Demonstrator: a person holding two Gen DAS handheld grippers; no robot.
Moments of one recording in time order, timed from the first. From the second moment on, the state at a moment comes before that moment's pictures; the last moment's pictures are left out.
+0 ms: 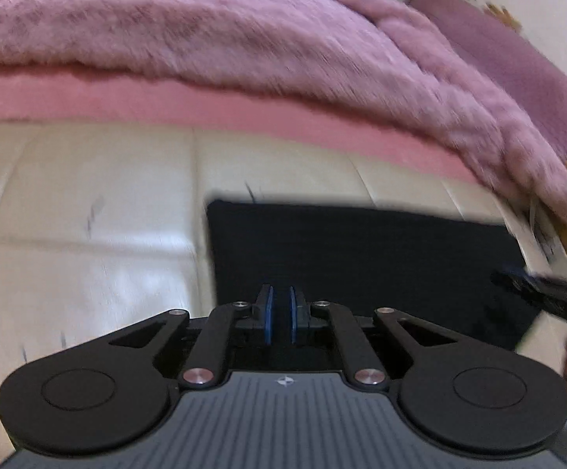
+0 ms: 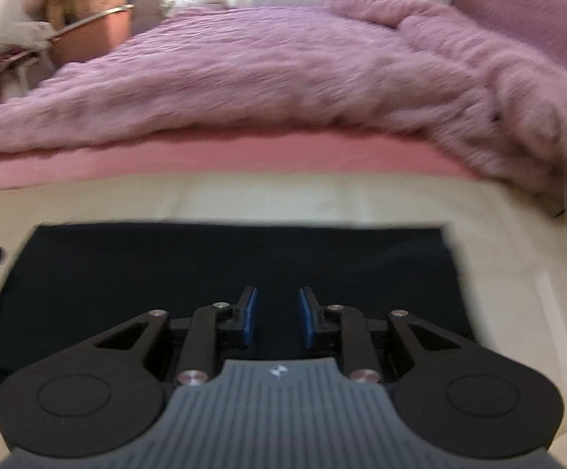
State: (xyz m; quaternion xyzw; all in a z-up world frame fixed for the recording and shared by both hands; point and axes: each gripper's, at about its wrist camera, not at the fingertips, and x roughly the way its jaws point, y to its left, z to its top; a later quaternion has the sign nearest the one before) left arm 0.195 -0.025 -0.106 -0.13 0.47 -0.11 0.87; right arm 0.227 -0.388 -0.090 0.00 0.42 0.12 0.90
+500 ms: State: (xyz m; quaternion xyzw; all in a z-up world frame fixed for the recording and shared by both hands) left arm 0.117 -0.051 -0.133 0.04 0.51 -0.10 0.85; right arm 0.164 -0.313 -0.122 -0.06 0.45 0.17 0.87
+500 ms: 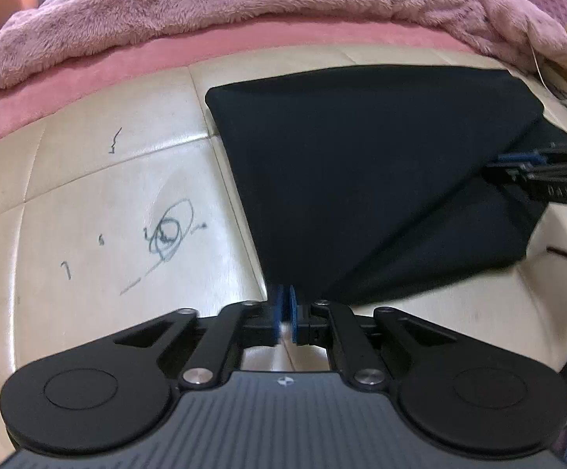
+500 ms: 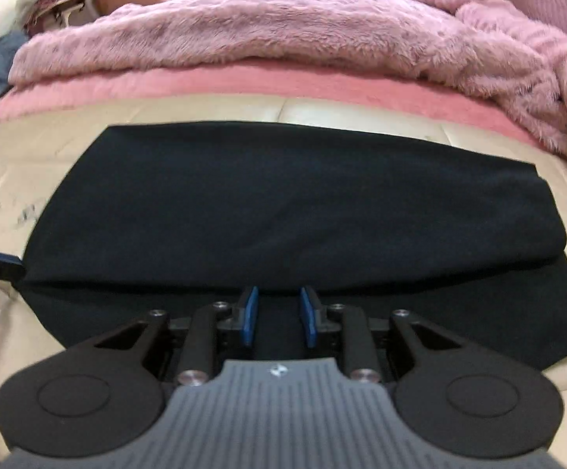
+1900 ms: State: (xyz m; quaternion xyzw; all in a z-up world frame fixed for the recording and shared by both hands) left arm 0.194 0.031 -0.172 -0.34 0.44 -0.08 0.83; right arm 0.177 -0.324 -0.138 -0.02 0.37 0.15 0.92
